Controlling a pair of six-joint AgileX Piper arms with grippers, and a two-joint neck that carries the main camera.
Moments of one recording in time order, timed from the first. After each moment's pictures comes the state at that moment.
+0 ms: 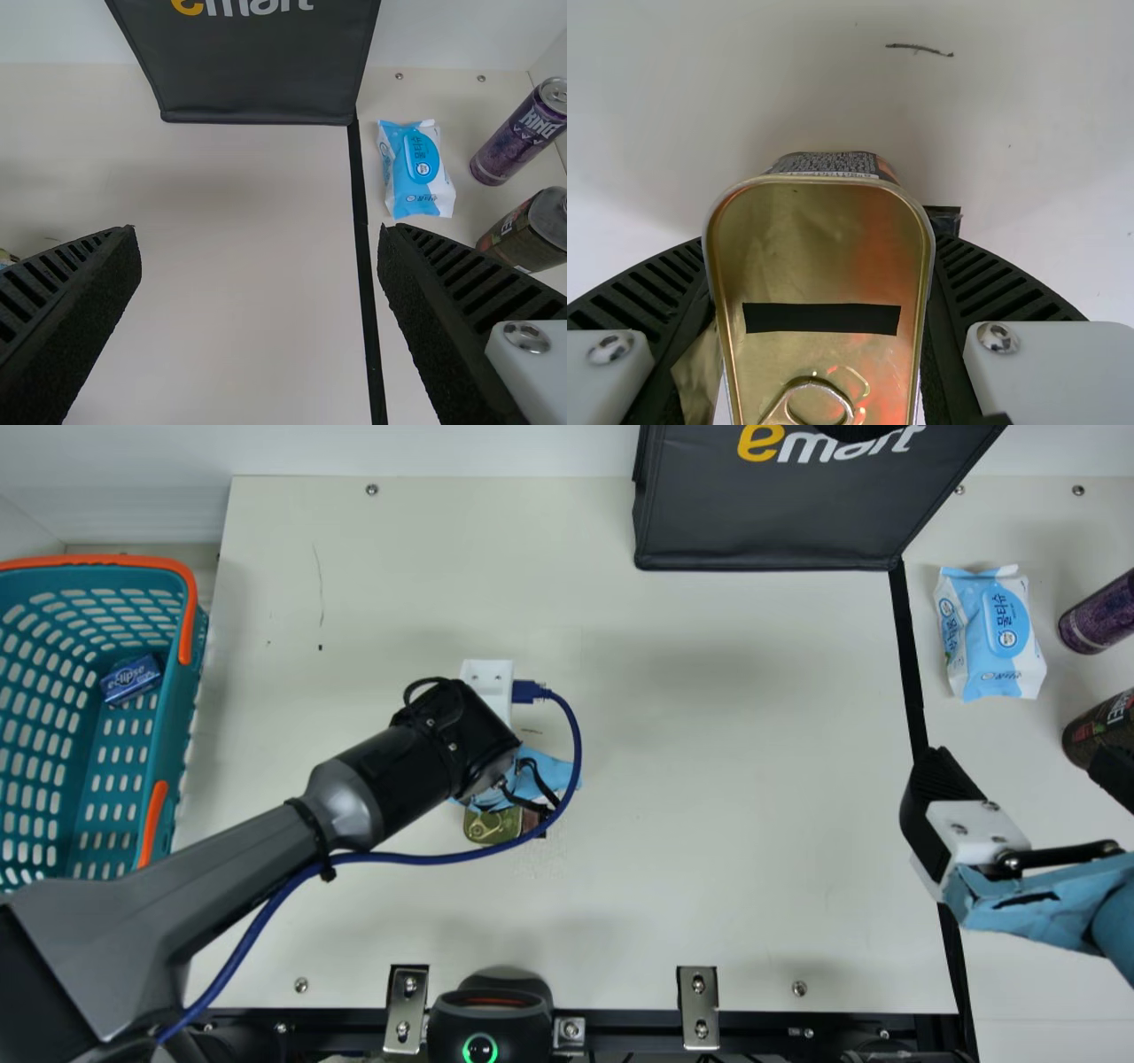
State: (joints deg) left arm -47.0 104.7 -70.3 4.2 57.1 -45.9; right arm 0.7 42.7 -69.8 -0.8 69.5 0.0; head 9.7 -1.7
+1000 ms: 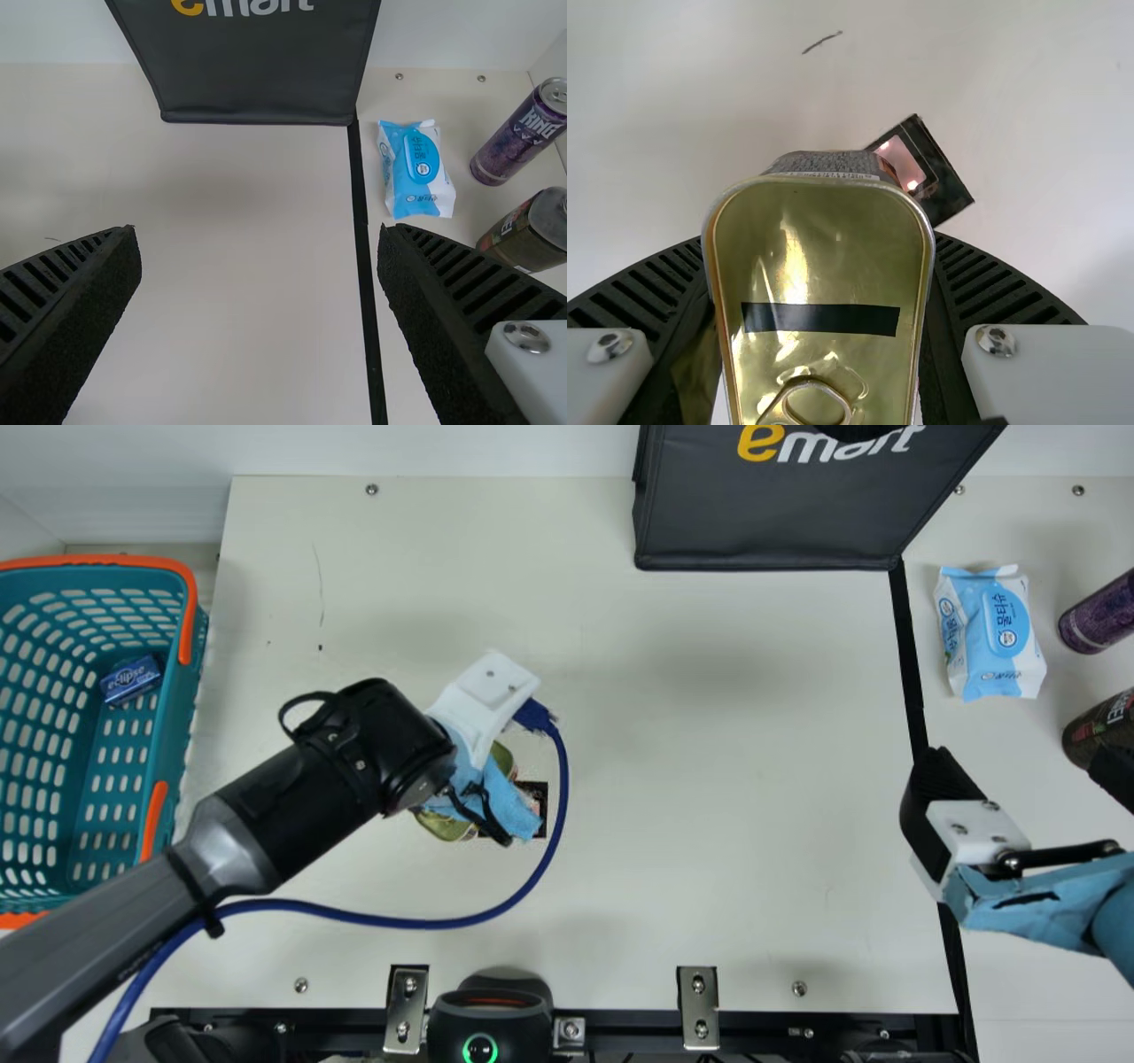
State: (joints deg) left arm -45.9 93.7 -68.0 2.8 59.2 -4.5; right arm 0.7 42.7 -69.8 -0.8 69.5 0.0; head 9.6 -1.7
